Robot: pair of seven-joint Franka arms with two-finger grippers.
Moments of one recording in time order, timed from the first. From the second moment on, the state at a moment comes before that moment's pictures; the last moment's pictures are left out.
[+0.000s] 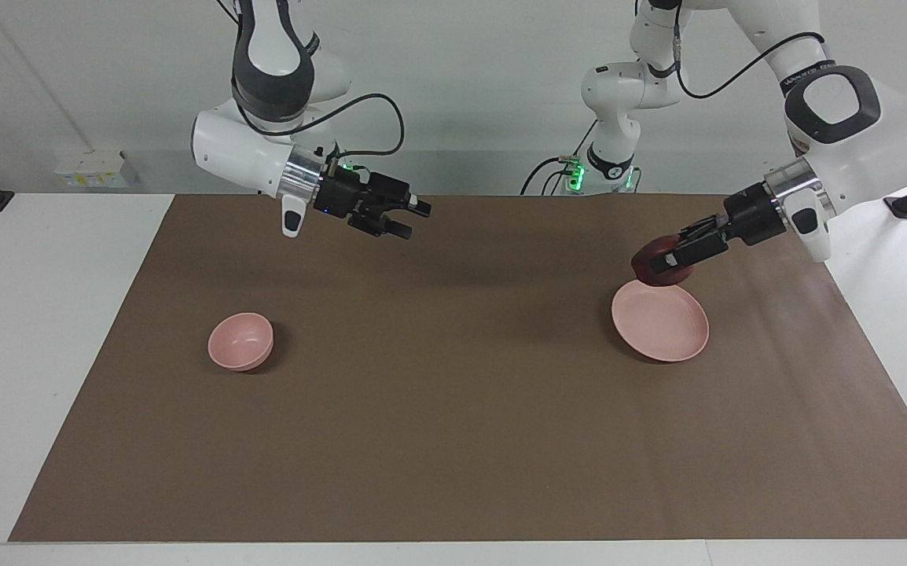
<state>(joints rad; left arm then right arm) 0.03 0.14 -0.03 -1.64 -0.83 1.64 -0.64 0.35 -0.10 -0.10 -2.13 1.29 2.07 -0.04</state>
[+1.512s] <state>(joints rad) -0.12 0.03 -0.11 -1.93 -1.39 1.60 -1.23 0.46 -0.13 -0.08 -2.09 1.49 2.19 0.06</state>
